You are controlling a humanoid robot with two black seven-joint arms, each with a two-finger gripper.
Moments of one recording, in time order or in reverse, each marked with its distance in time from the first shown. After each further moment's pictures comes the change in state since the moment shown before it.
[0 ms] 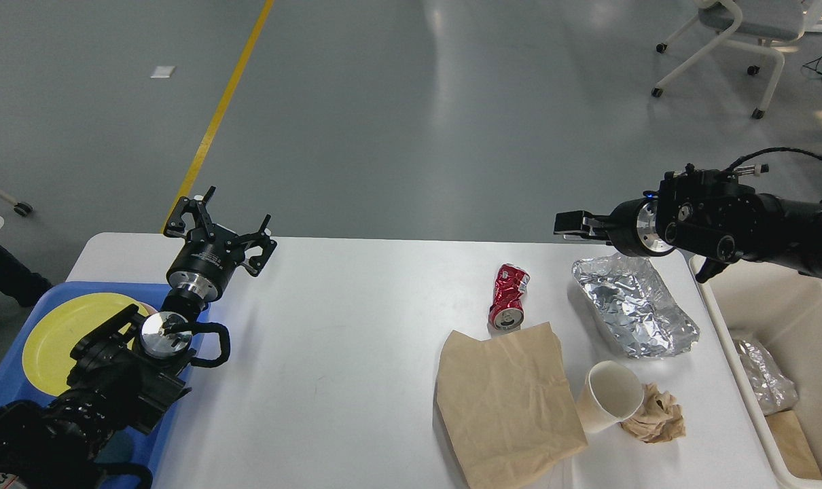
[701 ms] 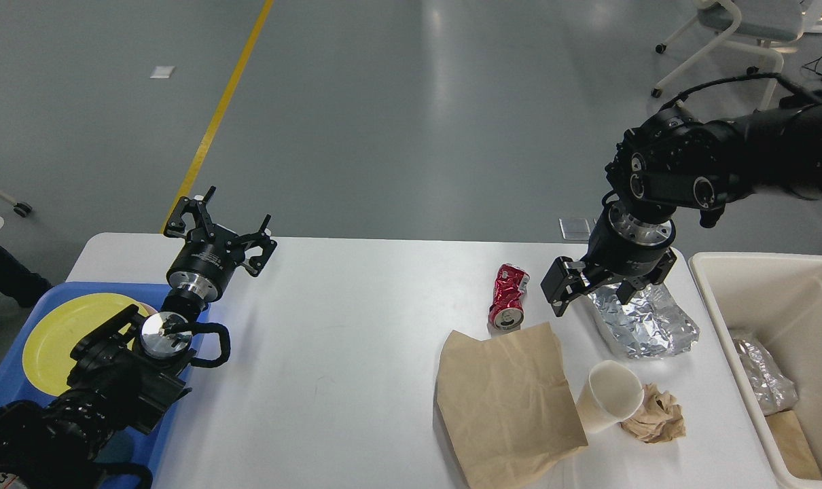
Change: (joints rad) left arm 0.000 0.000 0.000 0.000 0.000 0.000 0.000; right arm 0.371 0.189 -0.236 0.250 0.009 0.558 -0.001
